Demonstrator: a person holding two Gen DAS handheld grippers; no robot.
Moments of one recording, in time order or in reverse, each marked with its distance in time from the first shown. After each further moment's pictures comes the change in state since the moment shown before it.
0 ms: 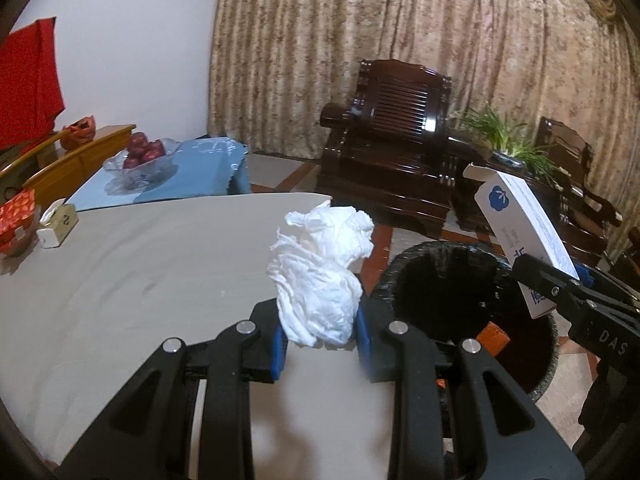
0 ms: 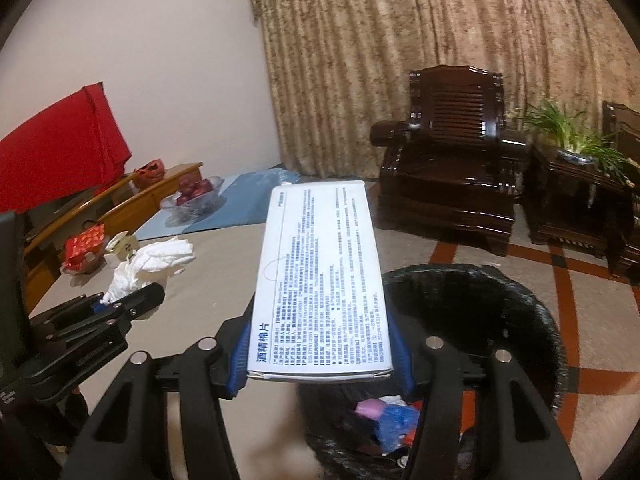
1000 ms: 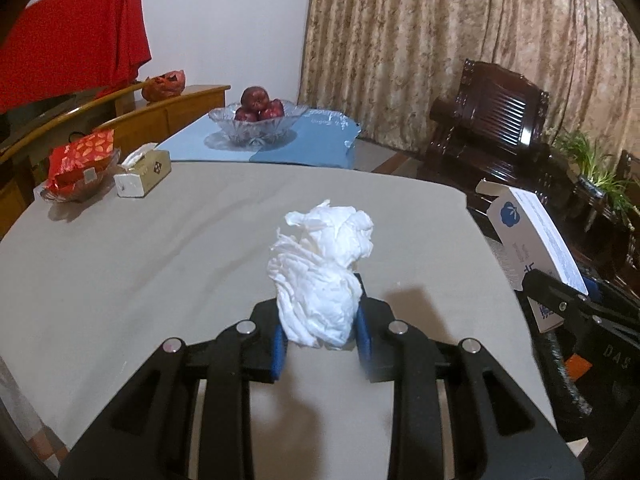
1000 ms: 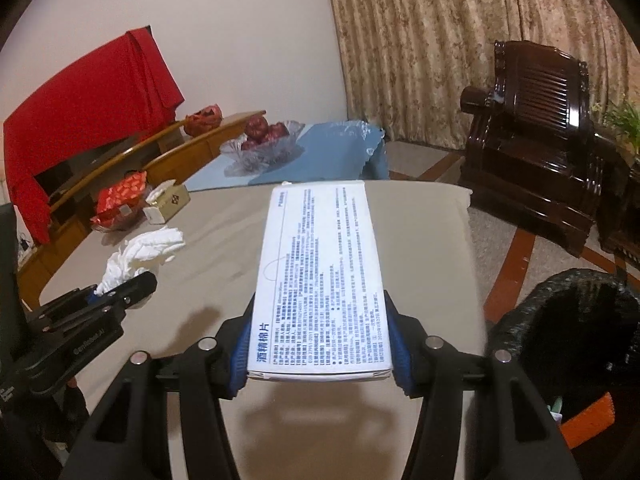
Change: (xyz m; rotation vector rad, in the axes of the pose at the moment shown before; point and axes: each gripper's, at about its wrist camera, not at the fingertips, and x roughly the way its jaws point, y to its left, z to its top) left arm 0.017 0.177 -0.014 -0.175 0.049 0.260; right arm 0.126 0.138 -0.005 -0.111 0.152 0.197
